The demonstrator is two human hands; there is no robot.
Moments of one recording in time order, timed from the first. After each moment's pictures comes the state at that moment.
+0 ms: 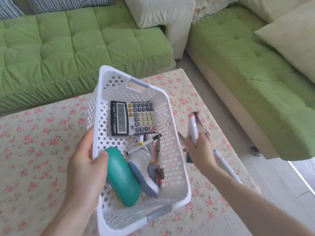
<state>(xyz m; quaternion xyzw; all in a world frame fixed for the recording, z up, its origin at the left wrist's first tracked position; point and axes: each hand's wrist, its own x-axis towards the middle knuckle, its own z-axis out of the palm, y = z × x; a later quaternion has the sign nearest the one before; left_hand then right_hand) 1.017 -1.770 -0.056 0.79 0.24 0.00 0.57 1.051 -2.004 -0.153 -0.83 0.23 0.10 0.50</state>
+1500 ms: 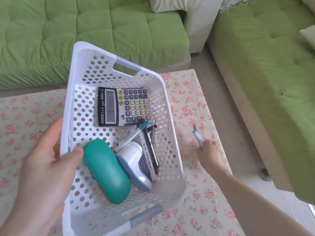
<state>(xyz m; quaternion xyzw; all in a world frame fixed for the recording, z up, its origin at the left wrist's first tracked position) 1.094 -1.805 -0.075 0.80 0.30 0.02 0.52 1.161 -2.097 -0.239 -0.93 0.20 0.23 0.20</state>
